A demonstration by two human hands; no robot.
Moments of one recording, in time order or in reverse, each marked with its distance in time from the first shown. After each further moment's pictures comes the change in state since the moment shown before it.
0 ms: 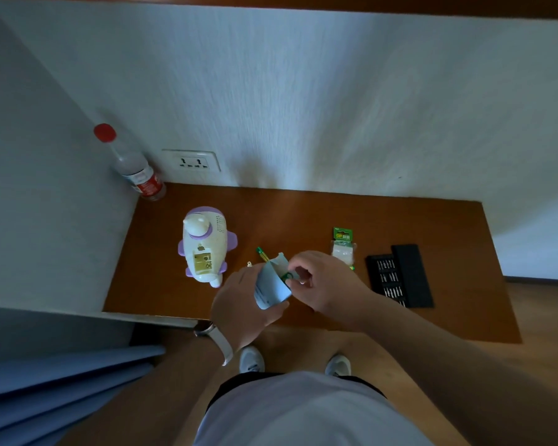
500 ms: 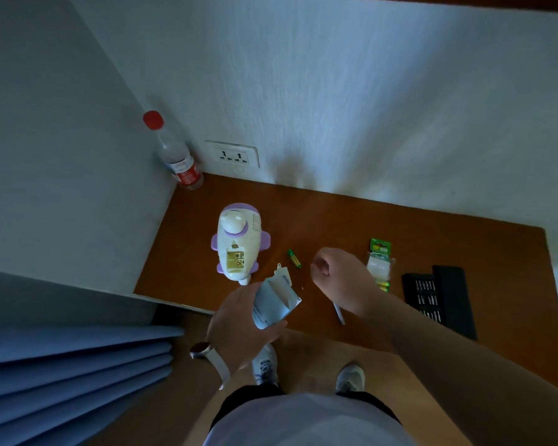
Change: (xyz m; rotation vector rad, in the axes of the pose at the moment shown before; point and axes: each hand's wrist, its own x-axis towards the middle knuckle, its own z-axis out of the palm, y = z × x) left_hand -0.028 -0.046 -0.009 -0.023 -0.002 -0.210; right_hand 0.056 0.028 0.040 -0.019 -0.017 0.129
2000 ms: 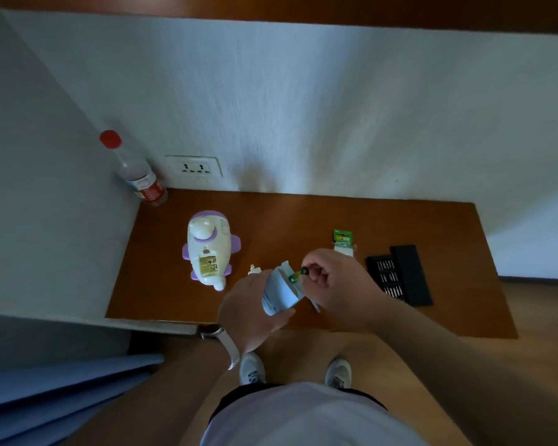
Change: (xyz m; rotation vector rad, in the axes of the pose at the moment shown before) left_hand 0.013 0.044 0.010 -0.010 -0.047 0.255; right_hand -0.075 -0.033 -0.050 0.112 0.137 -0.107
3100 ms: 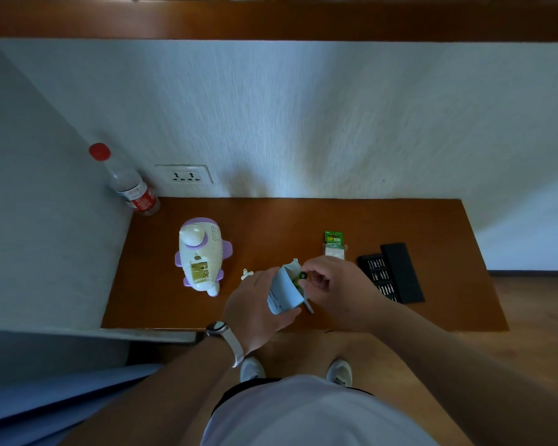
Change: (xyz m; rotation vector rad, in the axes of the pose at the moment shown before) left_hand 0.010 0.016 0.008 0.032 0.006 0.151; right_hand -0.012 0.025 -0.002 -0.047 0.017 -0.008
